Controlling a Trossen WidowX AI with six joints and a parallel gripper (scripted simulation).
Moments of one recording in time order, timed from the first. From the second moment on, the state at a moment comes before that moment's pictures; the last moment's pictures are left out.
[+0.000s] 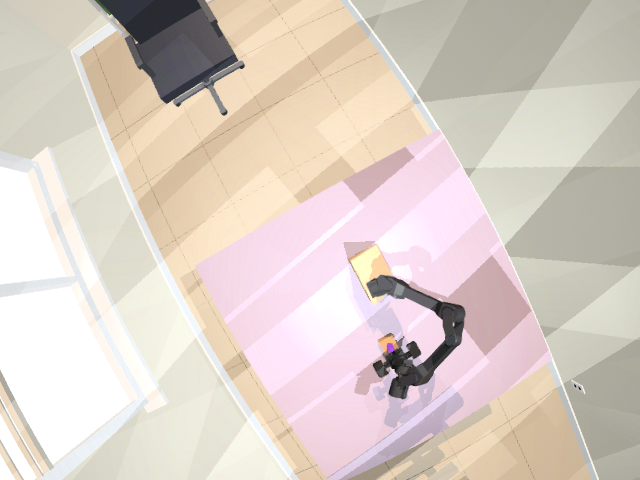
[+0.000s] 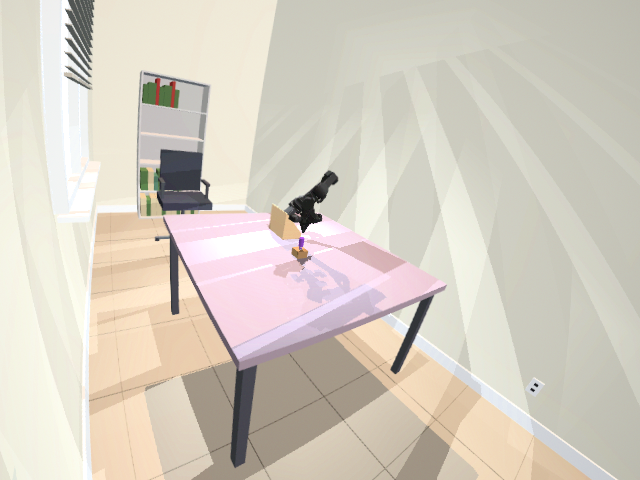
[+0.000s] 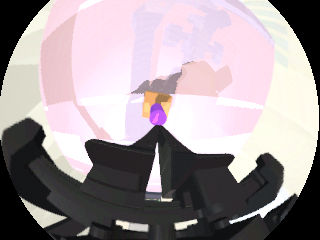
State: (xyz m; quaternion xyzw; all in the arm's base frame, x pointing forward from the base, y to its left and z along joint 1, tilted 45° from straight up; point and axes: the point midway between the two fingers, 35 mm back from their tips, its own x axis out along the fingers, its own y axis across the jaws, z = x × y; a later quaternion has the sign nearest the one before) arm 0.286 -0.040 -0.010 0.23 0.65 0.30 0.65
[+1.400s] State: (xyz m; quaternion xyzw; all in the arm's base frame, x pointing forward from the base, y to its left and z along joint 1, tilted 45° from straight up) arm 0.289 -0.047 -0.005 0.24 0.66 0.30 0.65
